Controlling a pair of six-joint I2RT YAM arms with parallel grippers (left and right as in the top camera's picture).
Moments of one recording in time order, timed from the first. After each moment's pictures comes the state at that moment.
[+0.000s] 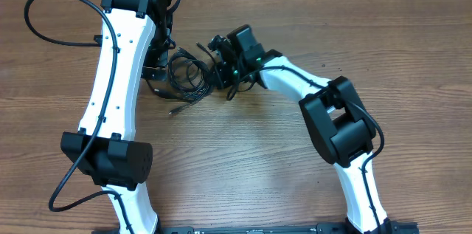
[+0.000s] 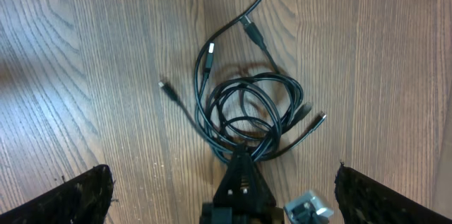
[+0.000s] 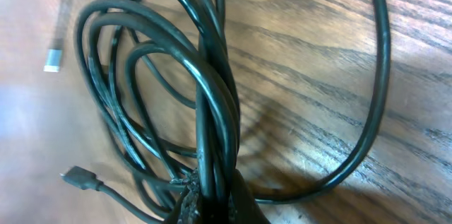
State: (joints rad) left arm -0.19 2.01 2.25 -1.68 -0.22 -1.72; right arm 0.55 2.32 1.64 -0.26 -0.56 0.17
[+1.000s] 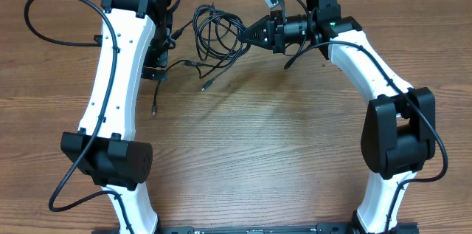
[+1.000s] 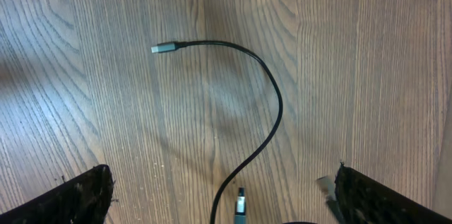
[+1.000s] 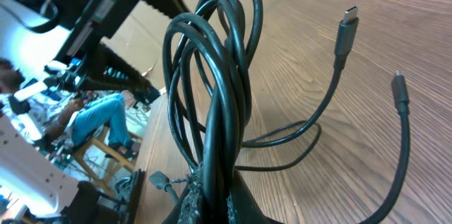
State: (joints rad) left arm -0.19 2.01 2.25 -1.68 -0.22 -1.72; right arm 0.24 2.06 1.64 -0.28 -1.30 -0.07
